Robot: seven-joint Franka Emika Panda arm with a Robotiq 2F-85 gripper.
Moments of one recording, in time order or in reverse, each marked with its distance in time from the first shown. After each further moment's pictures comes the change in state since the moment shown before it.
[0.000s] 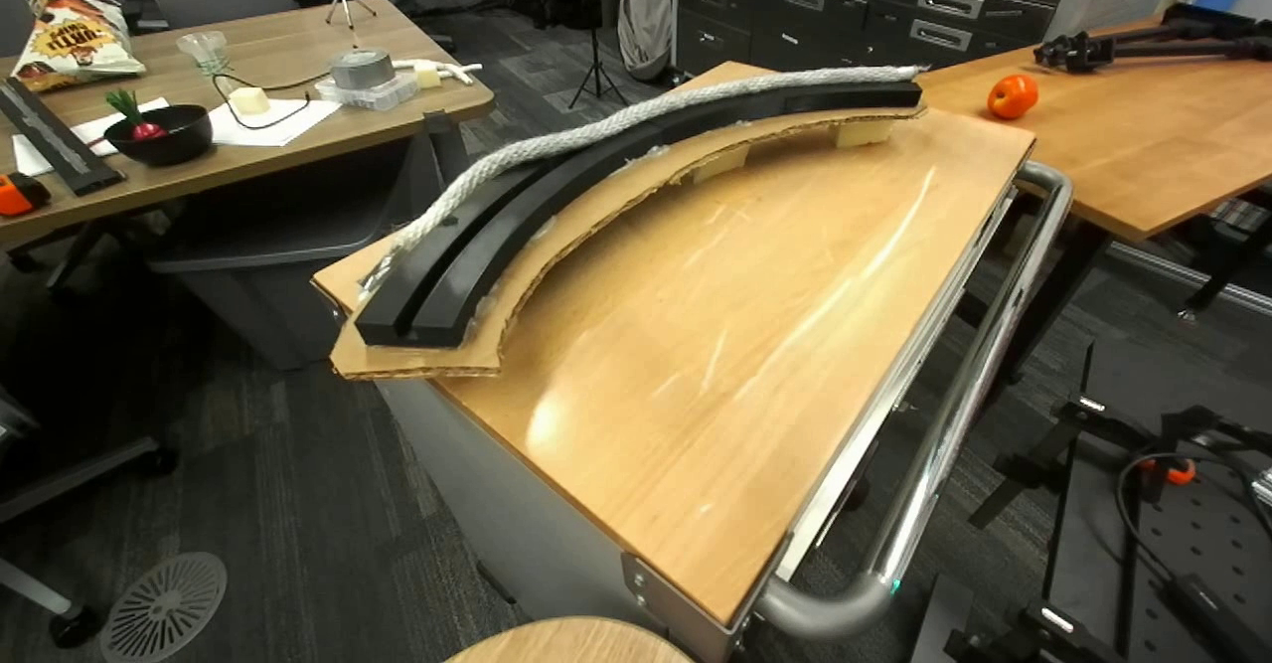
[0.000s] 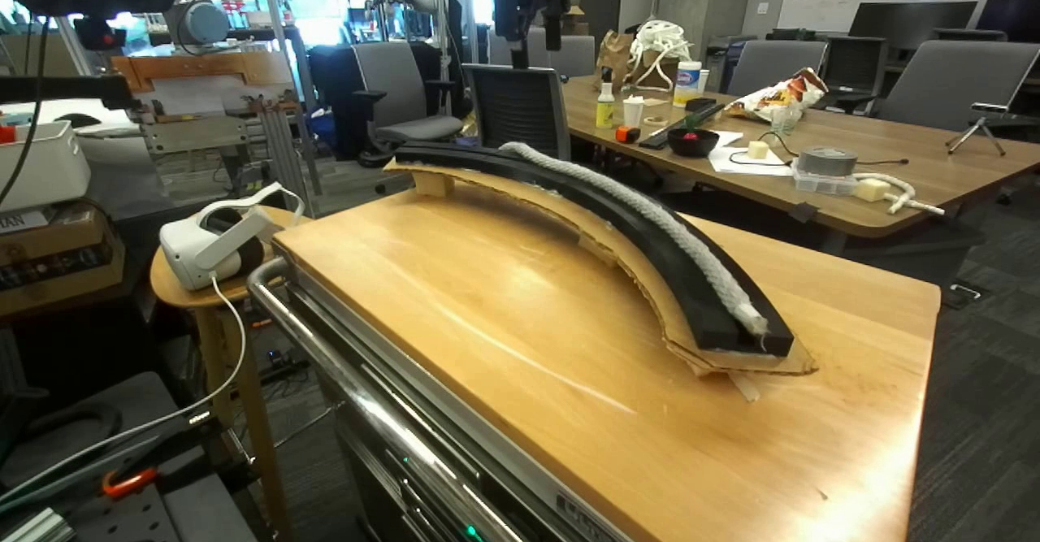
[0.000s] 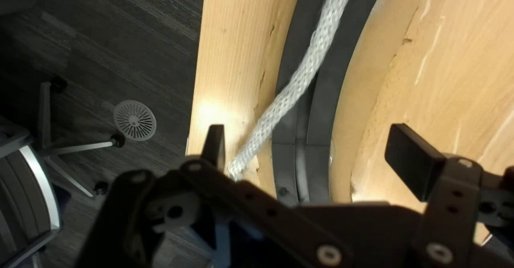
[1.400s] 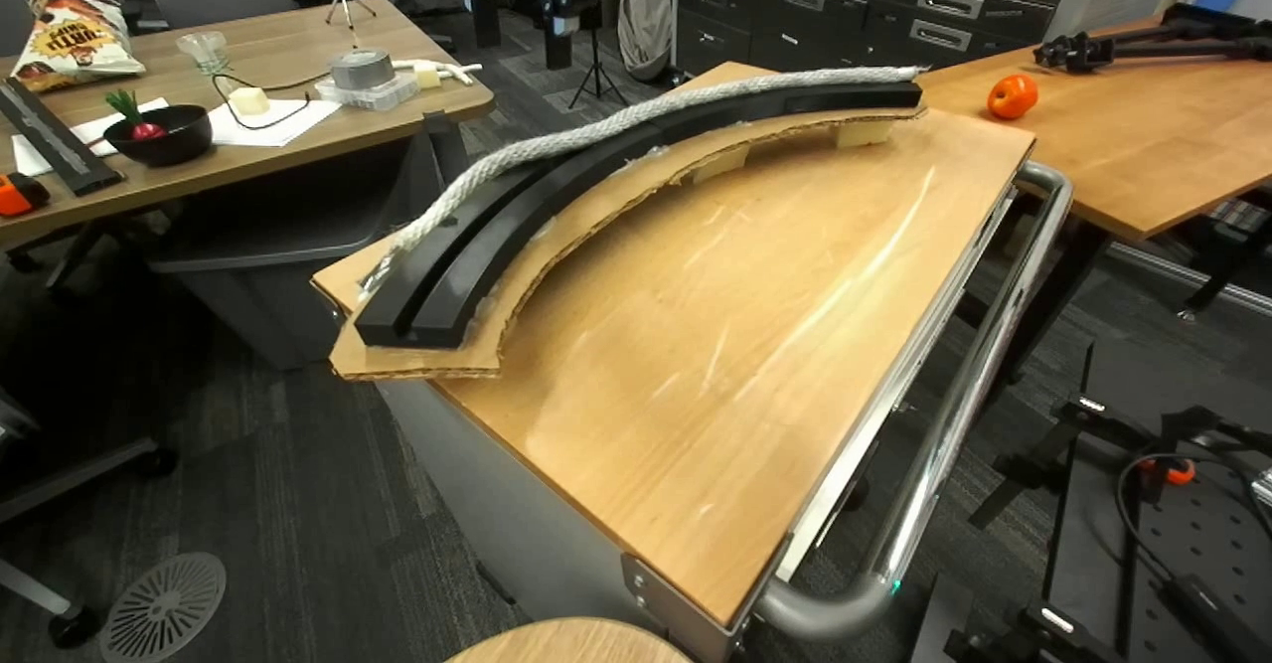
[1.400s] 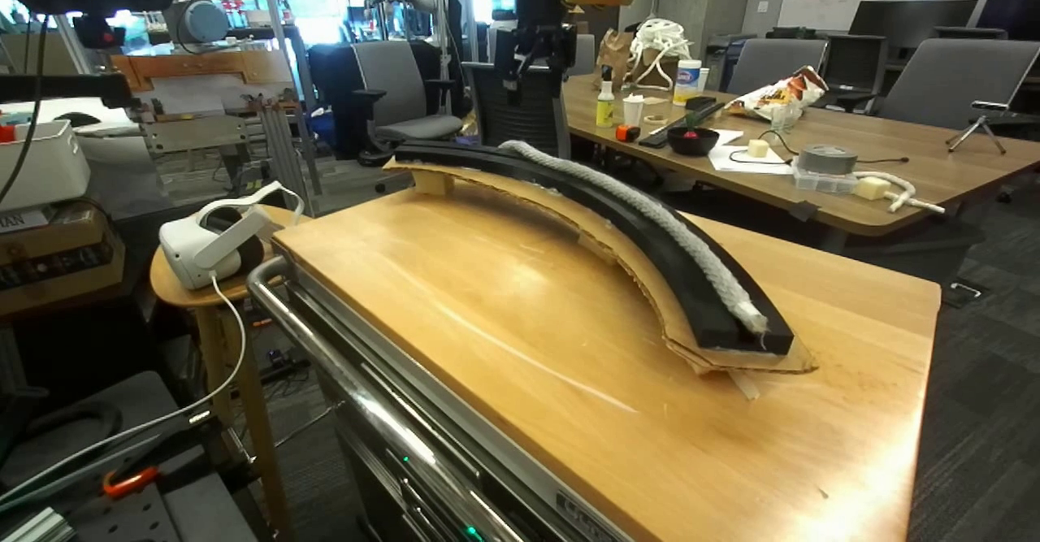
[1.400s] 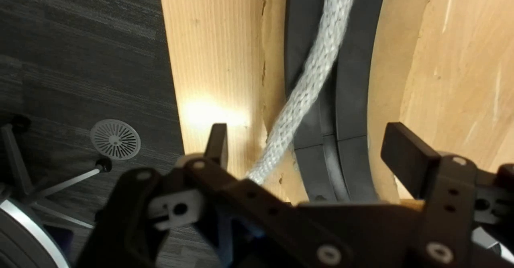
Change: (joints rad) arm 0.011 0.256 0.008 0.269 0.044 -0.166 0.214
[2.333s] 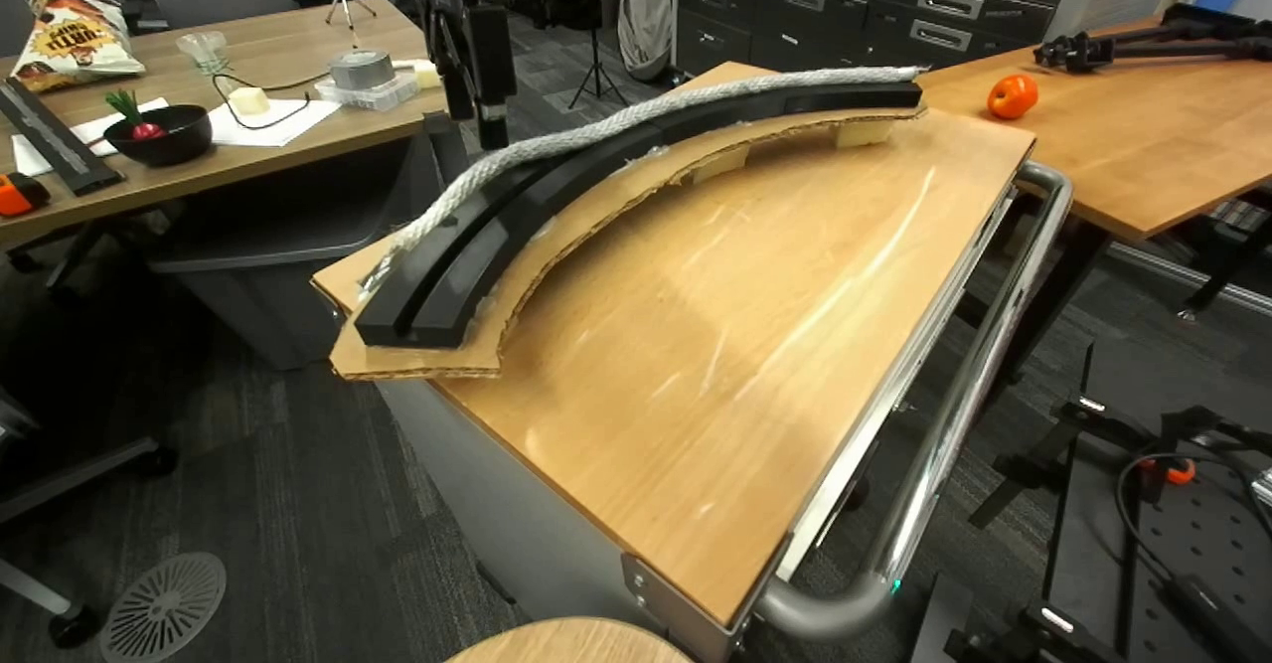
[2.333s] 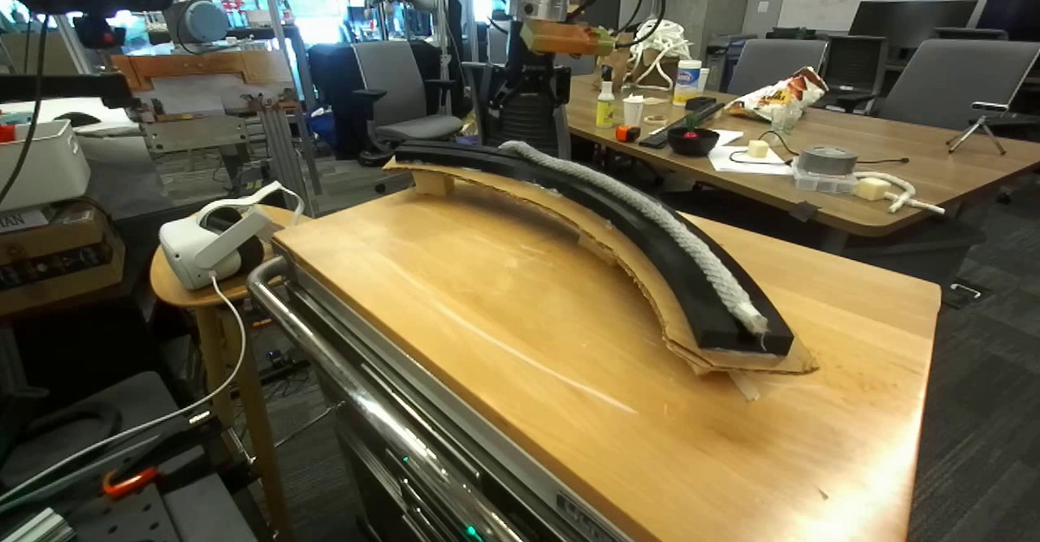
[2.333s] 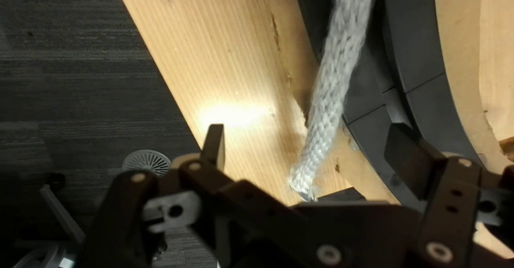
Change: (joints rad) arm 0.034 0.197 0.029 0.195 0.000 -0.036 0.351
